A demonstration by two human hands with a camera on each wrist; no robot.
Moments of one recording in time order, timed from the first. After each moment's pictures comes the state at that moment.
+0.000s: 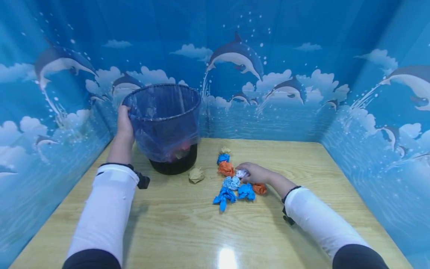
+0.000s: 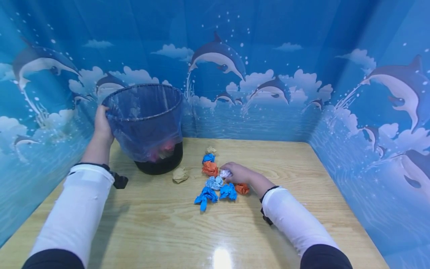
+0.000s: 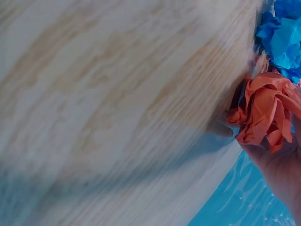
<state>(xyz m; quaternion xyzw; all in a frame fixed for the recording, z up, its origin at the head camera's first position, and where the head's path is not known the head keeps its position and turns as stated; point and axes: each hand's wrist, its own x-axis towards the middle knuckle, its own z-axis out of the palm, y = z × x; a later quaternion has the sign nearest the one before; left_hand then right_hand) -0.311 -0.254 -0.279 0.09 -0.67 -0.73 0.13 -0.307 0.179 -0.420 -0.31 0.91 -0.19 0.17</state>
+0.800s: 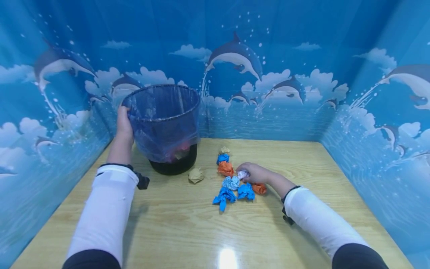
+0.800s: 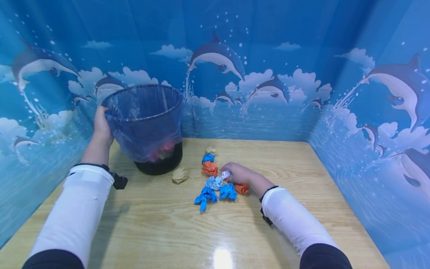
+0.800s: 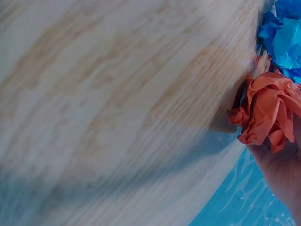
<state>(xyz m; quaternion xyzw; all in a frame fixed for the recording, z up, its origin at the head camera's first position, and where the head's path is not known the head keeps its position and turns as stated) -0.312 -0.252 -0.280 0.10 -0.67 -0.72 0.13 -0.307 0.181 -0.424 -0.33 0.91 -0.18 0.14</state>
